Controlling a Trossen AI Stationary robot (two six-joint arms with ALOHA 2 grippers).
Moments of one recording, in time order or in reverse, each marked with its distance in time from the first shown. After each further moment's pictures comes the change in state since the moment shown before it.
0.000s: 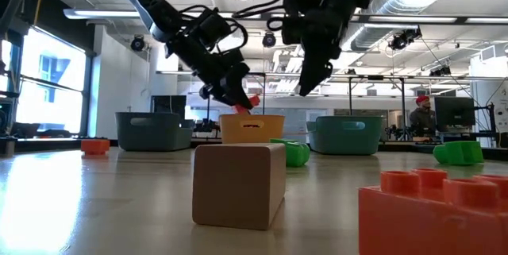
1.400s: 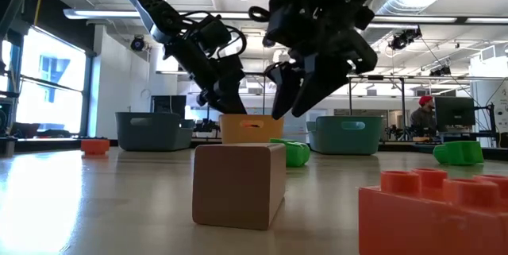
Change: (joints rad) left arm 0.000 0.009 0.000 -0.100 0.054 0.000; right arm 0.245 0.117 -0.138 0.362 -0.053 -0.451
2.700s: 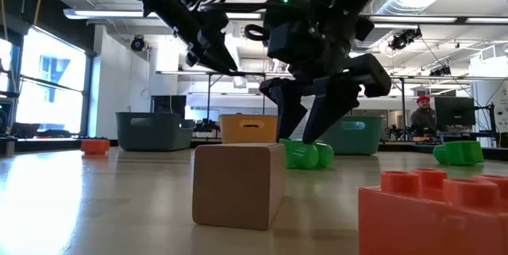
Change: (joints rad) left arm -0.042 -0.303 0.001 -0.200 -0.006 0.002; right arm 0.047 0.094 0.005 -0.015 0.011 -0.108
